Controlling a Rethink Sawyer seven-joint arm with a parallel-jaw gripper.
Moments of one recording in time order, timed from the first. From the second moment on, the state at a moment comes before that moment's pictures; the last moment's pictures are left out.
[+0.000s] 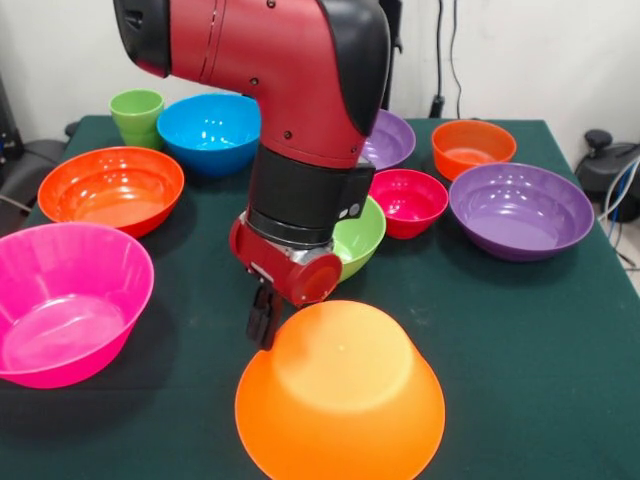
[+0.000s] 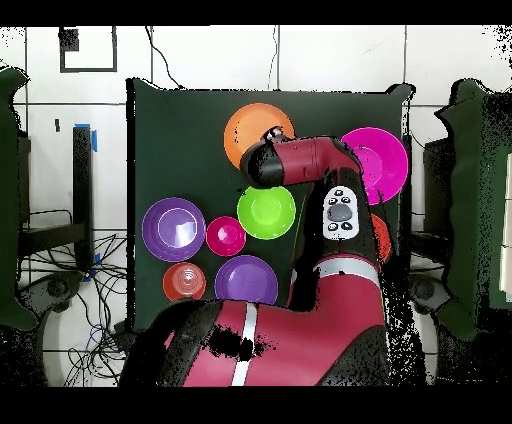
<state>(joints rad) -0.24 -0.37 0.01 1.20 -0.45 0.41 2.81</state>
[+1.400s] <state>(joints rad) -0.21 -0.38 0.02 1.27 -0.45 0.49 2.81</state>
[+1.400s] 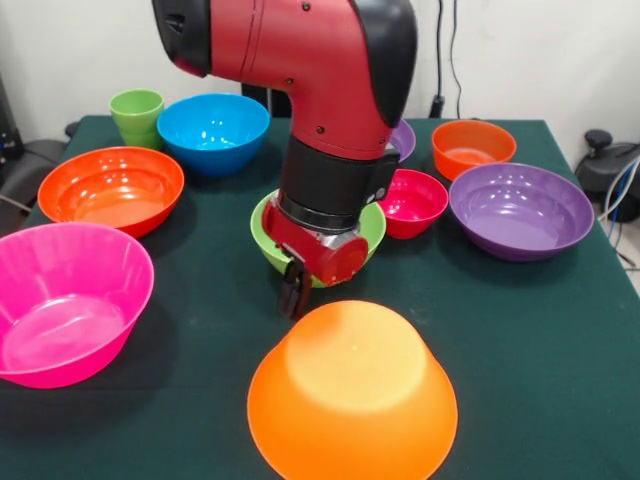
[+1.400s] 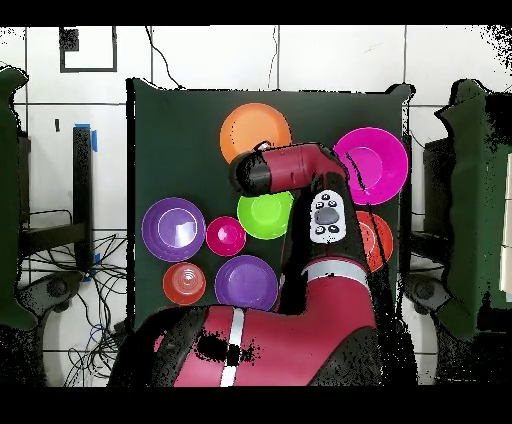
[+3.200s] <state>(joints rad) -0.19 -0.47 0.06 1.39 -0.42 0.50 2.81</state>
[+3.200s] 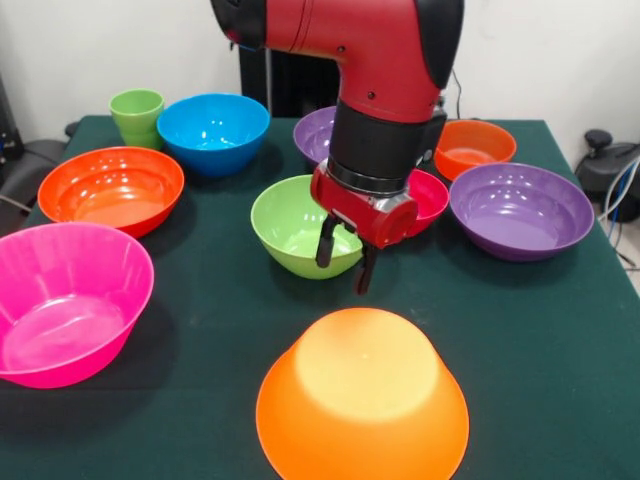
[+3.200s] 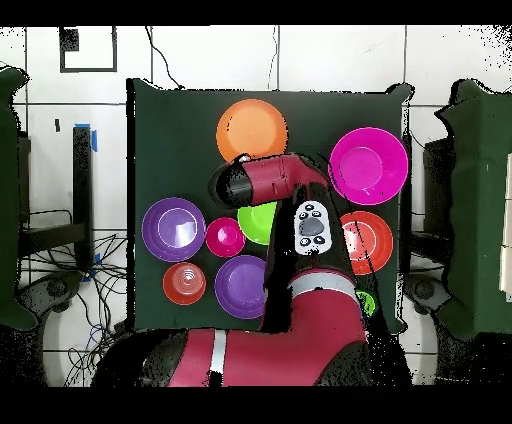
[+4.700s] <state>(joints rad) -0.19 -0.49 0.07 1.40 -0.41 0.55 2.81</state>
